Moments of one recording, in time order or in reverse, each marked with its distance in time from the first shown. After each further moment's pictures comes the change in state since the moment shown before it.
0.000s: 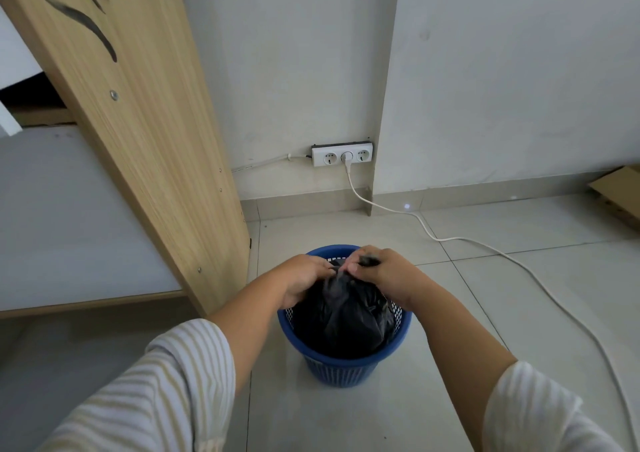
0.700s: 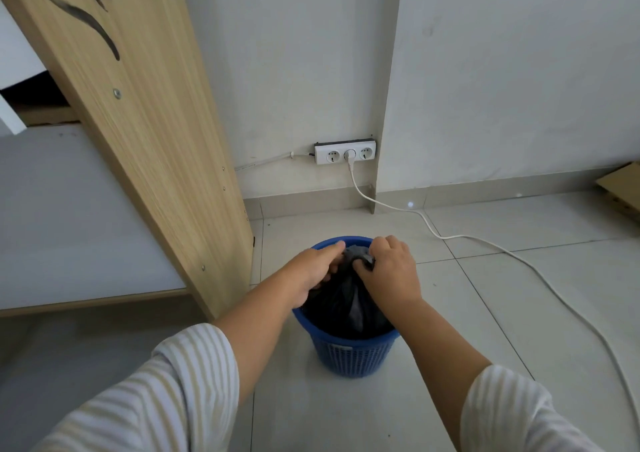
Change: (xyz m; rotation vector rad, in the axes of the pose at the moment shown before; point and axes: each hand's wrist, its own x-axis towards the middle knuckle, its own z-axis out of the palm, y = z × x) left_hand -0.007 0.013 0.016 0.026 0.255 -0.089; right_hand 0.004 0.007 0.024 -0.740 0.499 -0.101
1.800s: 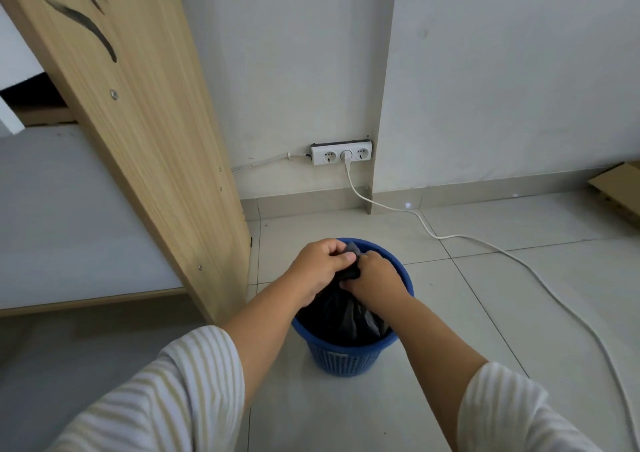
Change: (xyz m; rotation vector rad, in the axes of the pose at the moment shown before) left_hand -0.001 -0.003 0.014 -0.017 -0.009 0.363; right_hand 0.003 -0.005 0.006 -0.040 -0.335 0.039
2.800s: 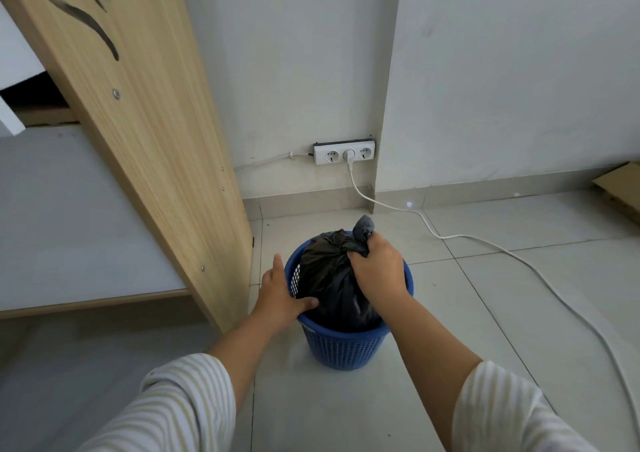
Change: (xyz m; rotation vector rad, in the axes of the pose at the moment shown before) left_hand -0.006 -0.081 -0.046 0.466 0.149 -0.138; right_hand 0.001 -0.015 -0.005 0.419 0.288 0.097
